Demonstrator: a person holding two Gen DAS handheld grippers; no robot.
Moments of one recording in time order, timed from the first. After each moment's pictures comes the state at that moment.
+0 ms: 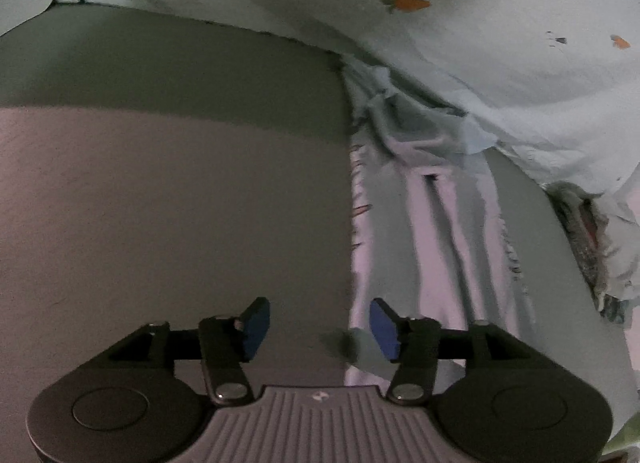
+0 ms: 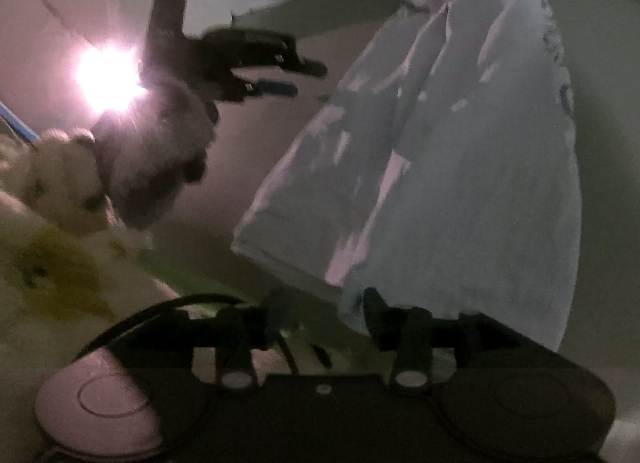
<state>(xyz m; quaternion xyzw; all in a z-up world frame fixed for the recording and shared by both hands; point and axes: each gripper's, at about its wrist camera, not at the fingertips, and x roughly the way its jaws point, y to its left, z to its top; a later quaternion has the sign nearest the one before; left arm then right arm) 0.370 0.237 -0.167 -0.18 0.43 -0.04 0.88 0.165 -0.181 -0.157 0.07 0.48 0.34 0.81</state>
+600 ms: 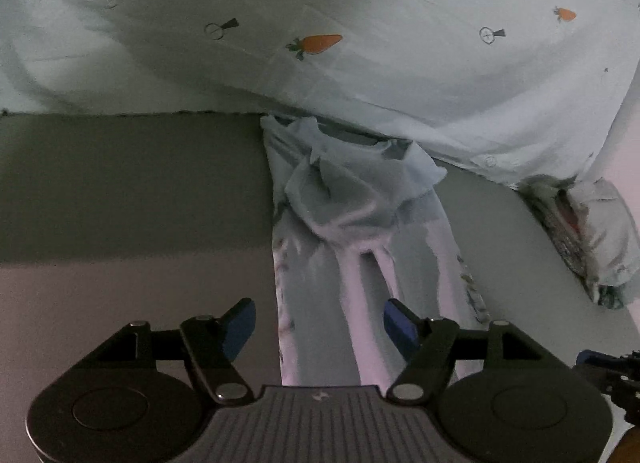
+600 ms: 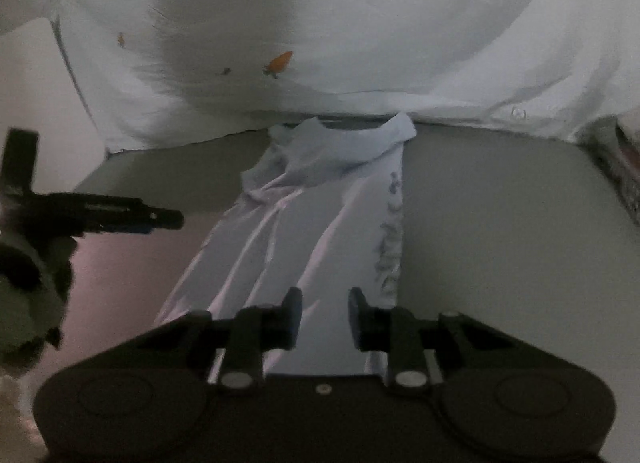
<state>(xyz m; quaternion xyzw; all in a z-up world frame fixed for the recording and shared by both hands) 0.452 0.190 -0.122 -0.10 0.39 -0.10 0.91 0.300 -0.227 -0.107 0.03 0.34 0.15 0.93</state>
